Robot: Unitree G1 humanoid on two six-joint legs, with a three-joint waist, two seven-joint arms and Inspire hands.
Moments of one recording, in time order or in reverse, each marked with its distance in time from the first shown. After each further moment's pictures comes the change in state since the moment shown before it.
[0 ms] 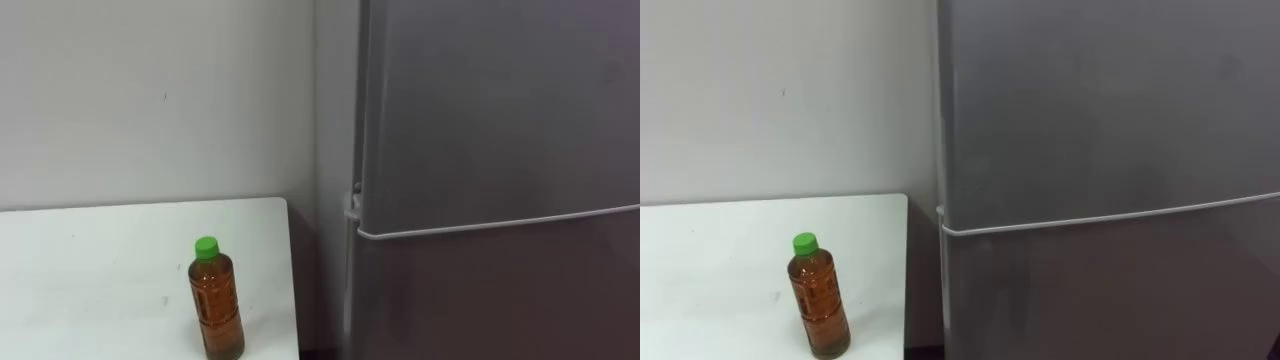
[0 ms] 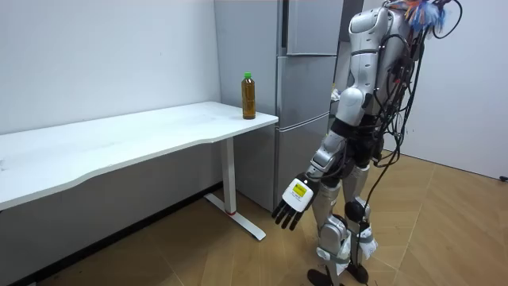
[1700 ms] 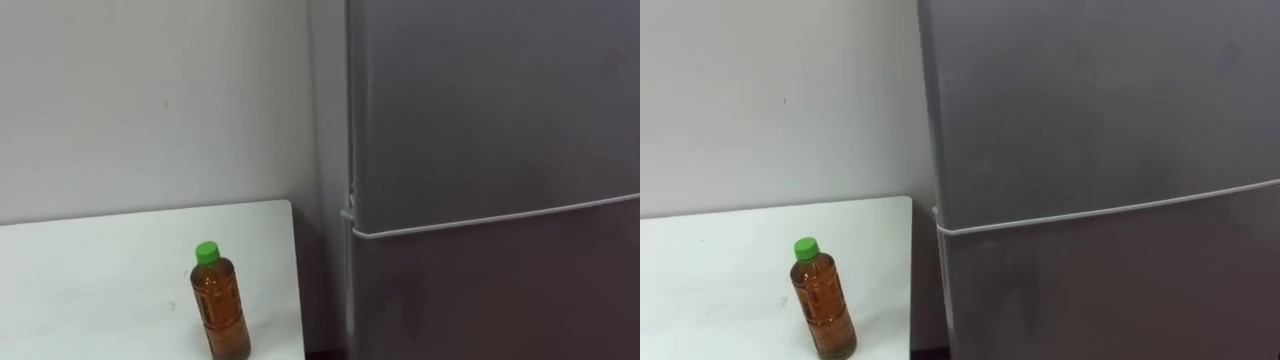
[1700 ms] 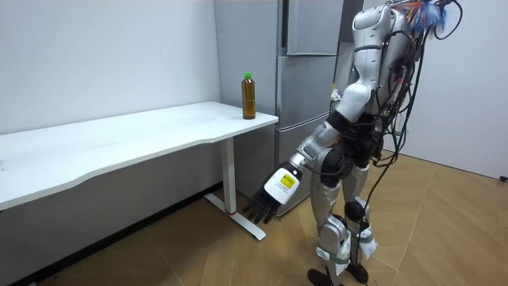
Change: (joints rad) left arm 0.020 0.009 0.225 -0.270 -0.429 -0.088 0.218; right arm 0.029 -0.034 -0.112 -0.043 -0.065 -0.002 -0.011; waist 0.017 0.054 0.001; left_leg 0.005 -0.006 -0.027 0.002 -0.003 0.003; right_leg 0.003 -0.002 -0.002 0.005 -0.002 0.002
